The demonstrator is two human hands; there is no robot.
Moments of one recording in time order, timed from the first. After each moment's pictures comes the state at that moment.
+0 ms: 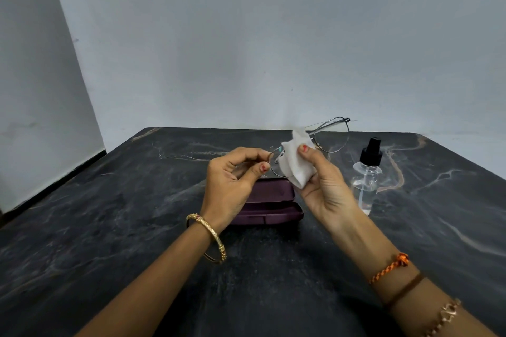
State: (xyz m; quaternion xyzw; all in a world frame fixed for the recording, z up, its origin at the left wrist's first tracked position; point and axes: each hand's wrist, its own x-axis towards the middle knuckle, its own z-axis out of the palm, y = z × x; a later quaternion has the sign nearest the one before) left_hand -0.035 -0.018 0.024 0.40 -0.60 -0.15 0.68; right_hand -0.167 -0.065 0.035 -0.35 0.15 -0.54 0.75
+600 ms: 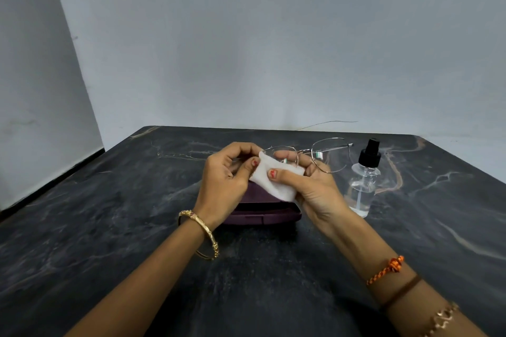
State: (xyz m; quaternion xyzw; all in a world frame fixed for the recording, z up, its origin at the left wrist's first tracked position) left_hand -0.029 -0.019 0.025 0.42 -0.60 -0.15 0.66; right_hand -0.163 -0.060 0.029 -0.55 0.21 -0.48 0.65
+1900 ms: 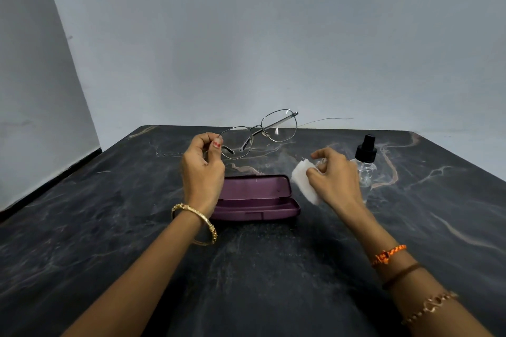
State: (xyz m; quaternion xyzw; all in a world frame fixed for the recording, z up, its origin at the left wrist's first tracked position) left_hand -0.006 -0.037 0.017 0.50 -0.44 -0.06 0.74; right_hand -0.191 -0.088 0.021 -0.71 0.53 -0.44 0.14
